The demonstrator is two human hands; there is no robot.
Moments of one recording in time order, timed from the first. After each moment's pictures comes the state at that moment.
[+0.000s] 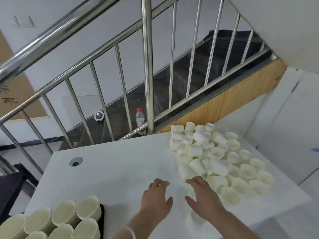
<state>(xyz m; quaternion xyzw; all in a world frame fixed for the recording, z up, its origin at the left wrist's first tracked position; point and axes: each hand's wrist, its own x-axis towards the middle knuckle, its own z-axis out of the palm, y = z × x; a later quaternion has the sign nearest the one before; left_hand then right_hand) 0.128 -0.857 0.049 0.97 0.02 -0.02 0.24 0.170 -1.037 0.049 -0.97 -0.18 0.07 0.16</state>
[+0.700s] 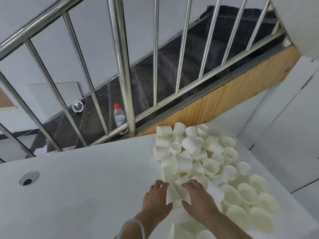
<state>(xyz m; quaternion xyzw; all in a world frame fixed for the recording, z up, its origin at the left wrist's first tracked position) 0.295 -0.909 -0.015 0.96 0.00 -0.12 0.23 0.318 -1.077 -0.001 -0.97 -0.17 0.14 0.13</state>
